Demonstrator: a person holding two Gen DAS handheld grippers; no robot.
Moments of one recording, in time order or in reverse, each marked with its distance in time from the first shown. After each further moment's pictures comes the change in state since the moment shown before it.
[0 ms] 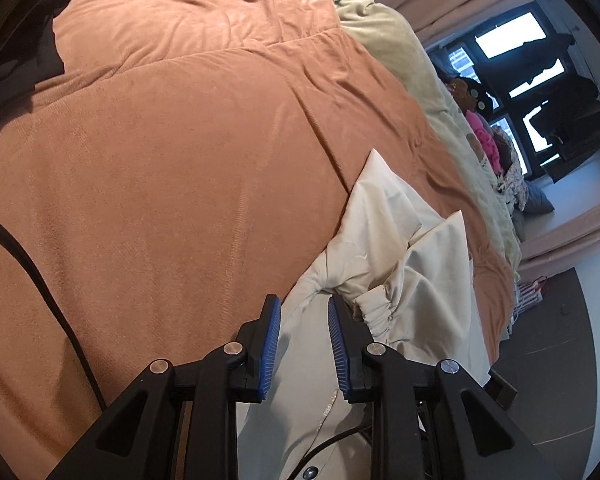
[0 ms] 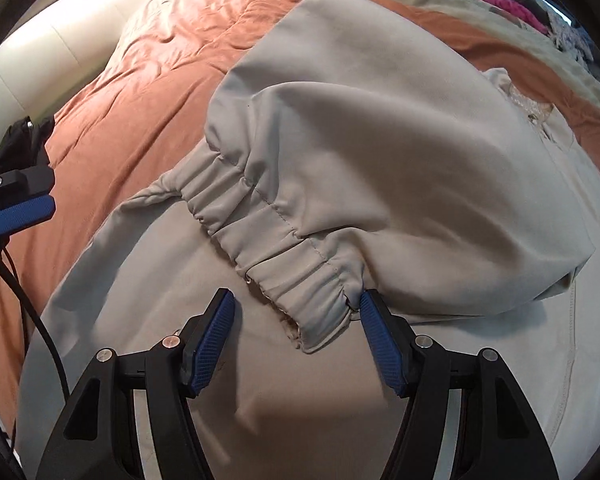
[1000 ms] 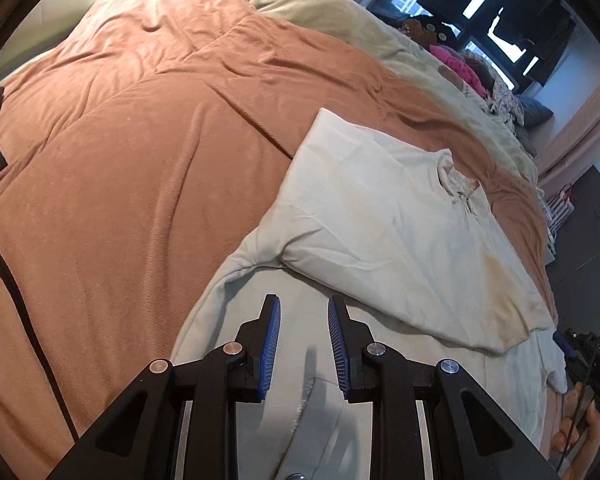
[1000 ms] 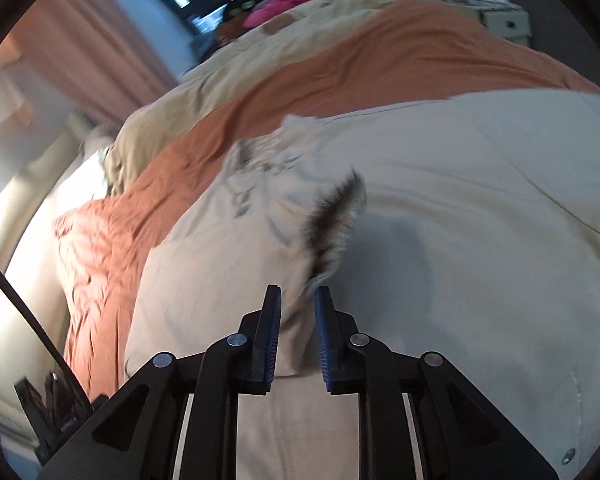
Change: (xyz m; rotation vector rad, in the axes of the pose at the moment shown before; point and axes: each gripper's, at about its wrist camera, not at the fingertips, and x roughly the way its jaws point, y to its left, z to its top) left arm 0.037 -0.073 -0.031 0.332 0.017 0.121; right arm -0.140 -0.251 -0.093 0.766 -0.290 0.018
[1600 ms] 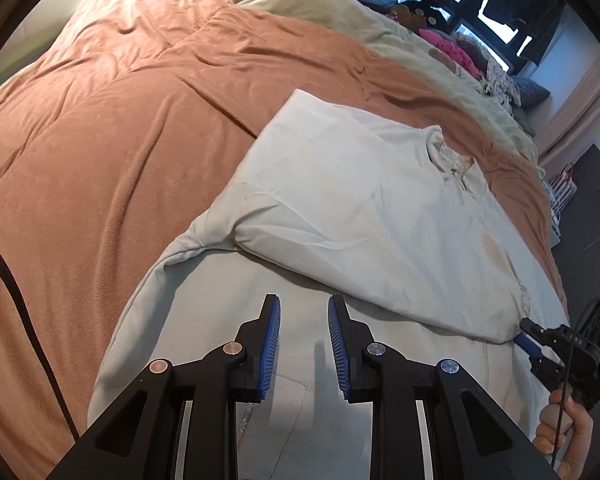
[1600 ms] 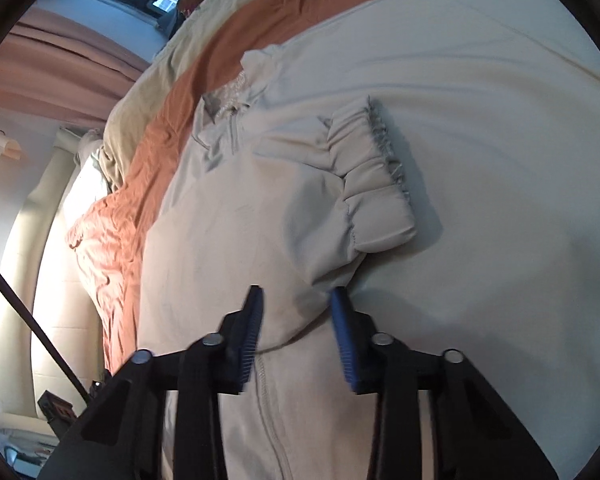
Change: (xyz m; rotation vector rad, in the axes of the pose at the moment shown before) left arm 0.025 -0.036 -0.013 0.061 0.024 0.029; right arm 0.085 -0.031 -0.018 0.178 0.216 0.114
